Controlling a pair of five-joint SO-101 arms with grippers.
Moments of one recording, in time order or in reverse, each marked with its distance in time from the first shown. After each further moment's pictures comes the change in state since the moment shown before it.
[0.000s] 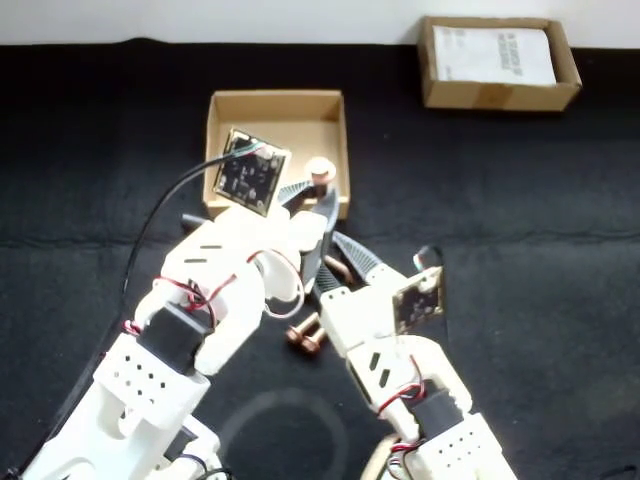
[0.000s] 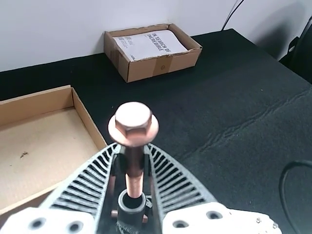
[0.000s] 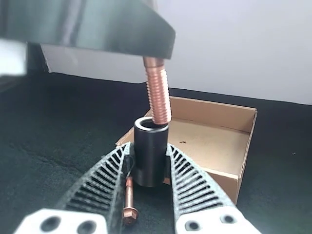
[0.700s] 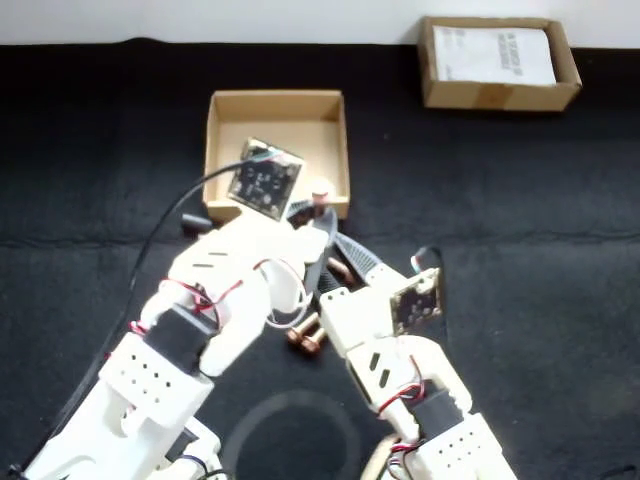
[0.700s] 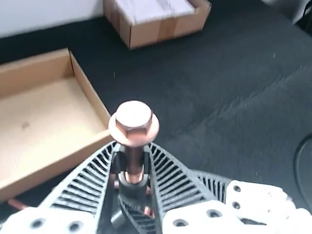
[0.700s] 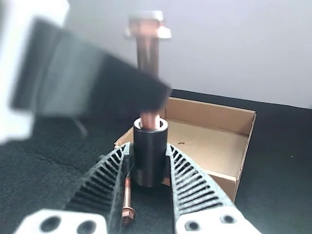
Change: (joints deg) left arm 1.5 0.2 2.7 5.3 -0.2; right arm 0.0 0.0 0.0 0.0 0.6
